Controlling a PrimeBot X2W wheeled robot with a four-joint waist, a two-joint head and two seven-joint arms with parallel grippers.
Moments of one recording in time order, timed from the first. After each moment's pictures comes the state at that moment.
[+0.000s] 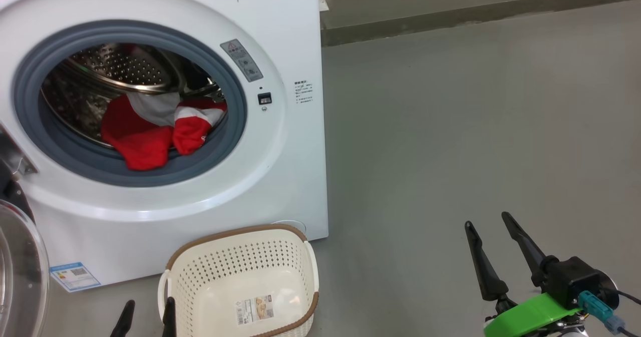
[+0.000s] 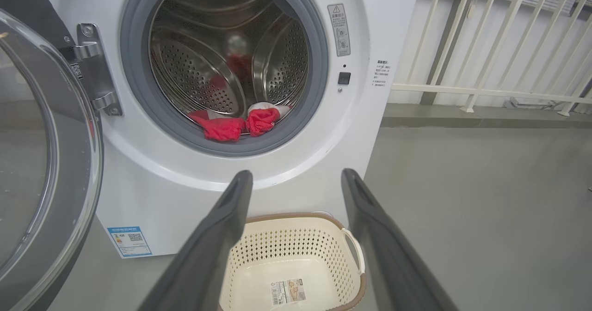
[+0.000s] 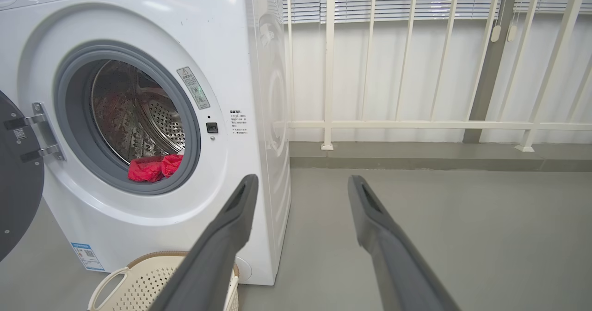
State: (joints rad) left arm 0.15 0.14 -0.02 0.14 -0.31 -0.01 -0.25; right arm -0.02 -0.07 0.05 0.21 0.23 0.13 -0.26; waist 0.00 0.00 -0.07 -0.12
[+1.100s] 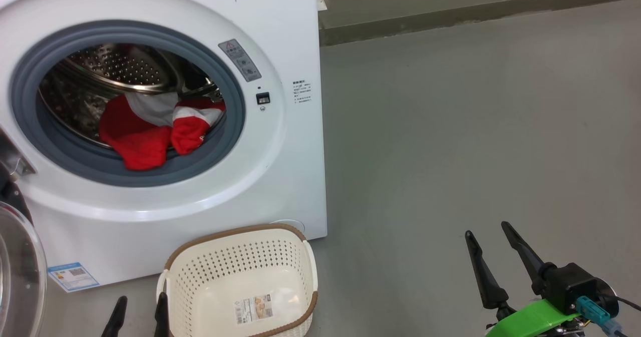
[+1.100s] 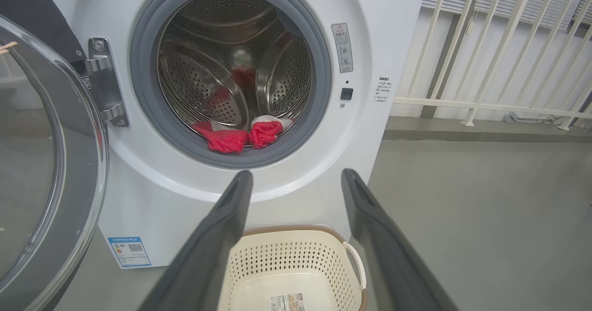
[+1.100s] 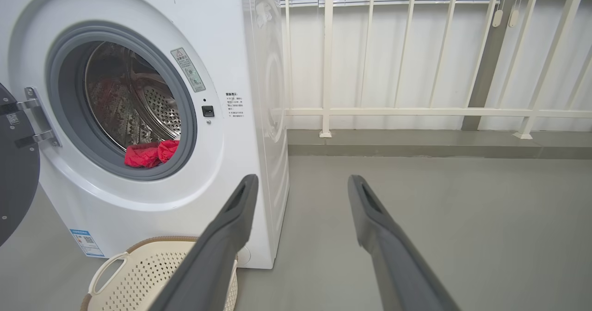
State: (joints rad) left arm 0.15 0.05 0.10 0.13 -0.24 -0.10 -0.25; right arm 0.00 -0.08 0.05 0.24 0.23 0.13 -0.26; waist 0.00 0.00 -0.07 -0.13
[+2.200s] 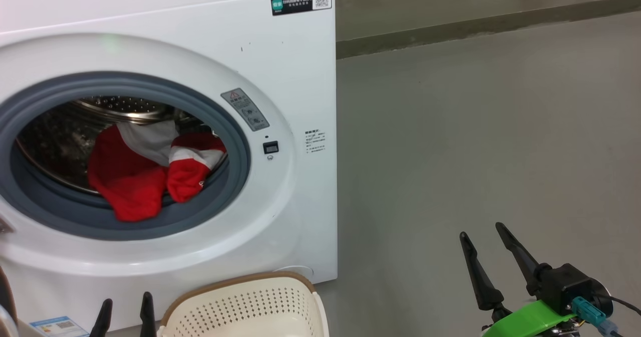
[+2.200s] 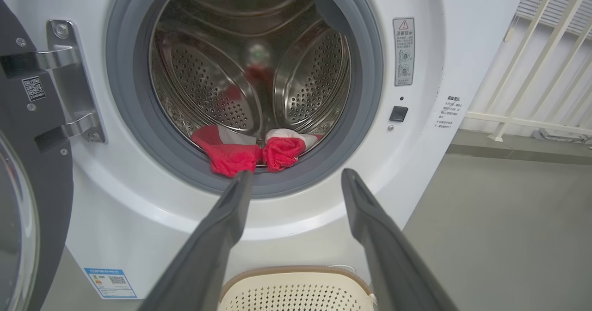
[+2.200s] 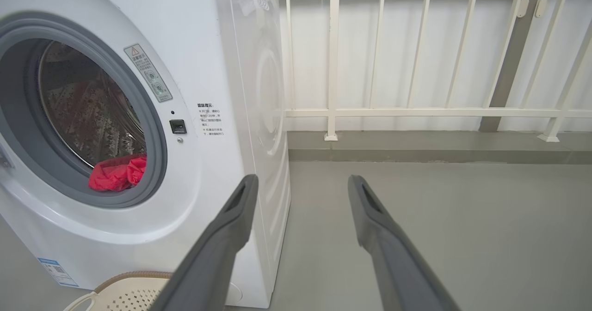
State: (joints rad) left arm 0.13 0.04 0.13 0.16 -0.28 -0.09 -0.25; right arm 0.00 -0.08 0.07 0.23 0.24 0.13 -0.26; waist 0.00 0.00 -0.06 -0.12
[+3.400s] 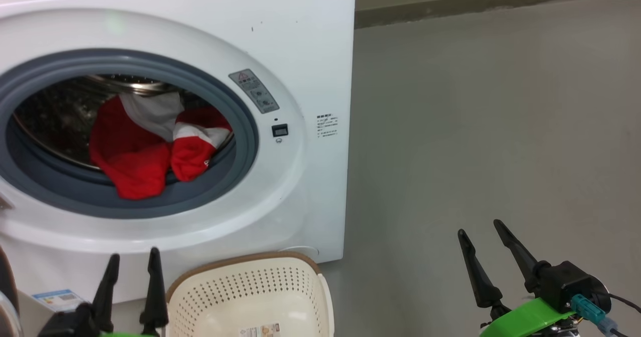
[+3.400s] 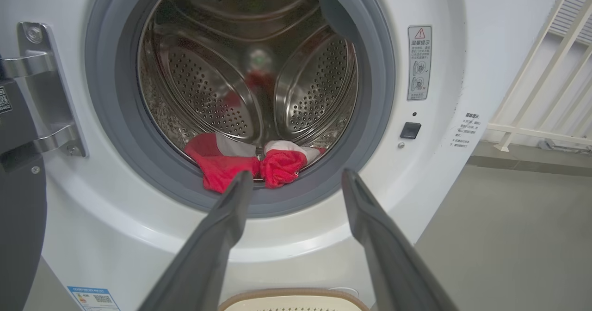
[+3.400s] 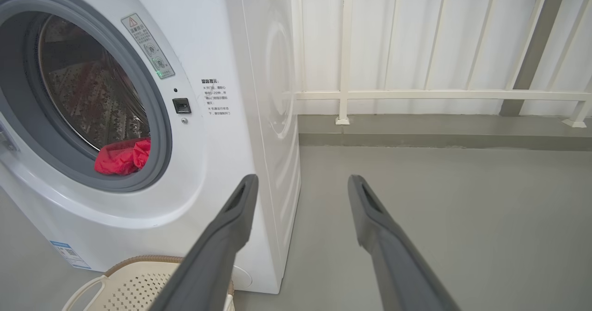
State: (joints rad) left arm 0.01 0.04 0.09 0.21 -0.29 -0.06 -0.25; right arm 0.00 -0.08 0.08 0.23 0.25 0.13 -0.26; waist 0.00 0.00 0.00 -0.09
